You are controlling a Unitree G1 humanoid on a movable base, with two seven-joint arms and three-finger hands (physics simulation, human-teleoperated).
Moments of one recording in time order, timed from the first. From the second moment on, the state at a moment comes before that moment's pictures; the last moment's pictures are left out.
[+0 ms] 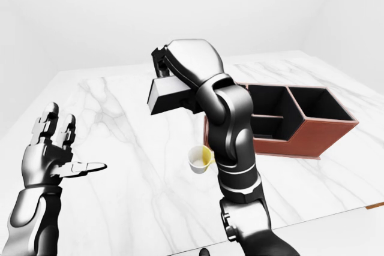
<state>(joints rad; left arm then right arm) 0.08 0.08 0.37 -0.39 -0.21 0.09 -0.20 -0.79 -0.05 0.05 -0.28 -1.08 0.09 0.70</state>
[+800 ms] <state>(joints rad) 0.06 0.08 0.29 -0.39 -0.16 0.09 -0.17 -0.75 -0.37 -0.12 -0.15 -0.90 0.08 0.67</state>
